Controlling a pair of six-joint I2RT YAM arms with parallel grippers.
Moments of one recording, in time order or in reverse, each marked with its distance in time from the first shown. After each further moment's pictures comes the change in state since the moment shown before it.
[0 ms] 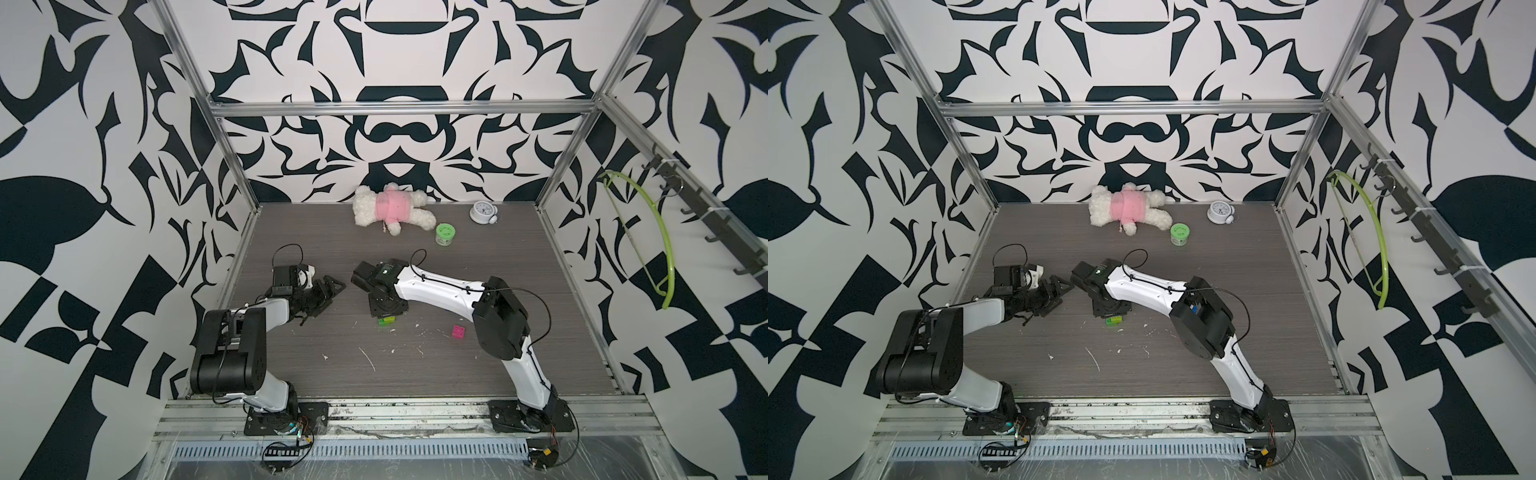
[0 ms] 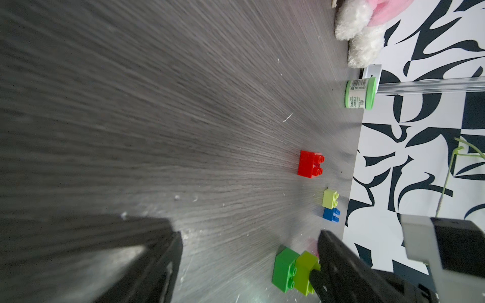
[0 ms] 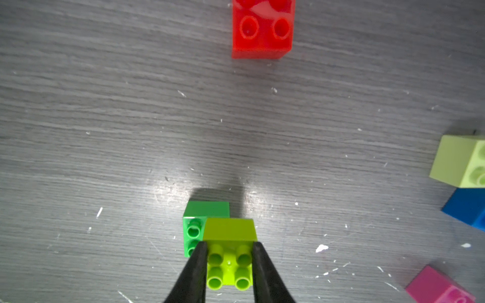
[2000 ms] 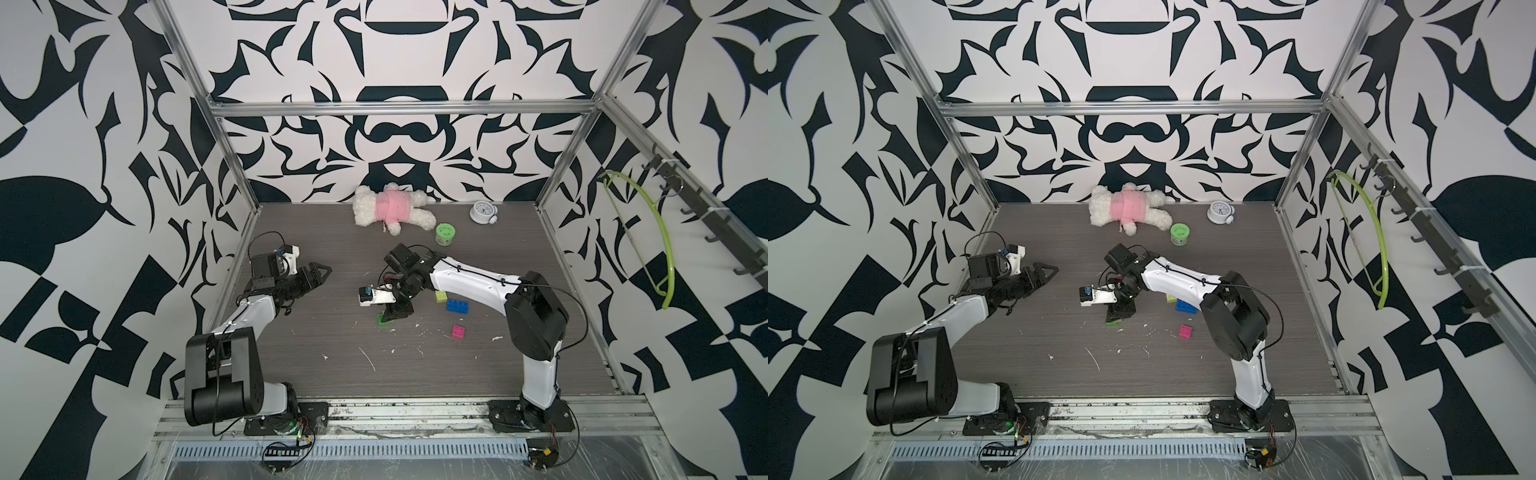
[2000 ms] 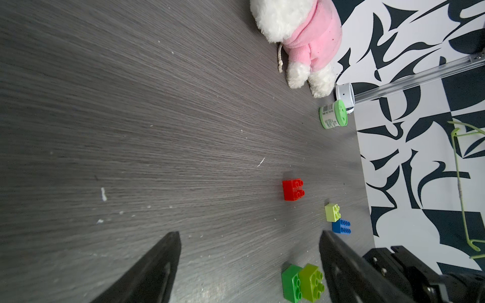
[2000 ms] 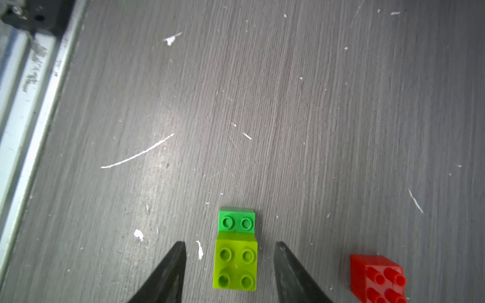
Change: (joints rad) left arm 0.121 -0.140 0.091 -0.088 0.011 0.251; right arm -0.177 -0.206 -0.312 0.349 -0.600 -1.709
